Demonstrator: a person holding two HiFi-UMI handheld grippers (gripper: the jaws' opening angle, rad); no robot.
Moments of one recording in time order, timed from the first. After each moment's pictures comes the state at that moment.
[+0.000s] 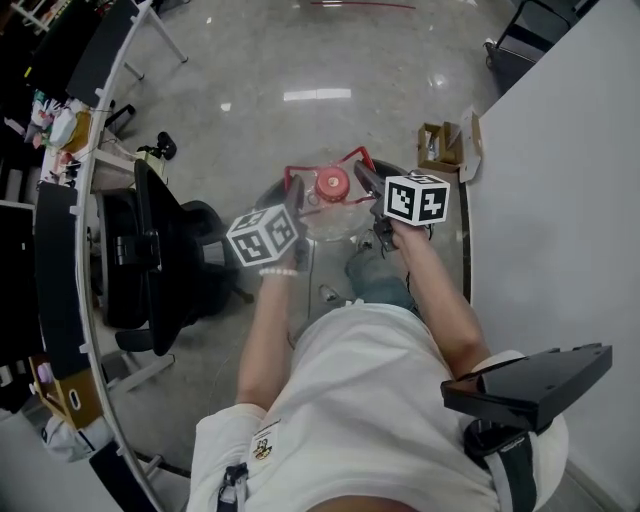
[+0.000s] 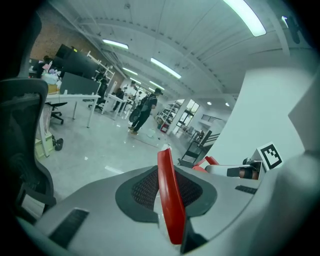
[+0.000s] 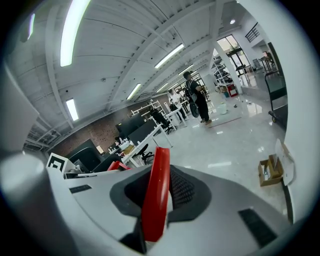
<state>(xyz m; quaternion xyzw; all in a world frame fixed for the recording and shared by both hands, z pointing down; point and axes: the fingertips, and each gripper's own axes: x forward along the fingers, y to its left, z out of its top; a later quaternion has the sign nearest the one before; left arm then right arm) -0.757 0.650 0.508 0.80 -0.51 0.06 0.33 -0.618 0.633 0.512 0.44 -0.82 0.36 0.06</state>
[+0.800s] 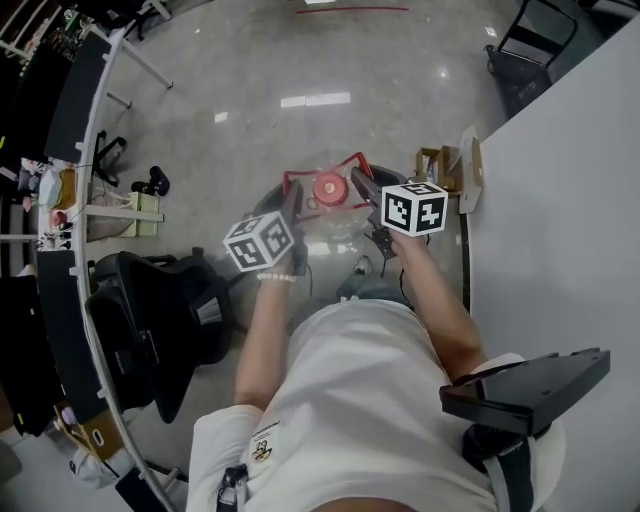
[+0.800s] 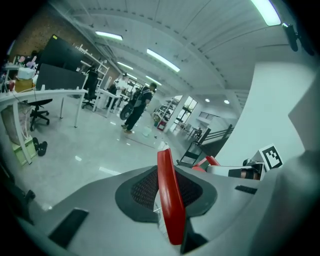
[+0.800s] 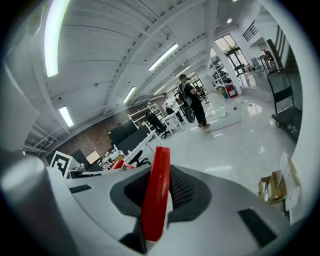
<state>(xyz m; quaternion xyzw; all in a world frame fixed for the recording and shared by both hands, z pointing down) -0.647 0.418 0.518 0.81 -0.48 0.07 0.33 -0.513 0.412 0.519 0.44 -0.82 0.36 0.04</state>
